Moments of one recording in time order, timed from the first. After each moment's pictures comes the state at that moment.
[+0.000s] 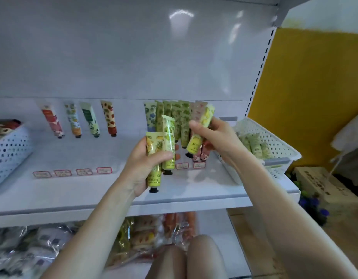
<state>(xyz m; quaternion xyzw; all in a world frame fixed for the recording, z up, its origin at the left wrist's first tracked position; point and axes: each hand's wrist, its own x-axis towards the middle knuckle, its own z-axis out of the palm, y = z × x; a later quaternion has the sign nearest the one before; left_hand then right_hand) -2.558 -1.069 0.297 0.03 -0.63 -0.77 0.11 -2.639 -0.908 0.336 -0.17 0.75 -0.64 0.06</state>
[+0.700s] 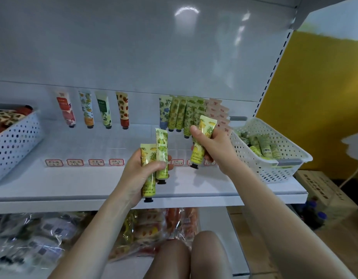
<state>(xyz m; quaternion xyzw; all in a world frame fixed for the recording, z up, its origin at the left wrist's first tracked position) -2.535 -1.103 0.260 0.06 -0.60 -0.79 0.13 -2.624 -0.946 0.309 -0.16 0.78 -0.60 0.03</state>
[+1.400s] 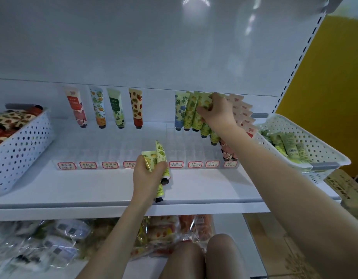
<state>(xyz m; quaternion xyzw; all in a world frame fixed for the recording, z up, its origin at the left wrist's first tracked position) -2.561 -1.129 0.216 0.19 -0.64 -0.70 0.24 -2.698 -1.011 0.329 -0.18 0.90 -0.39 -0.10</state>
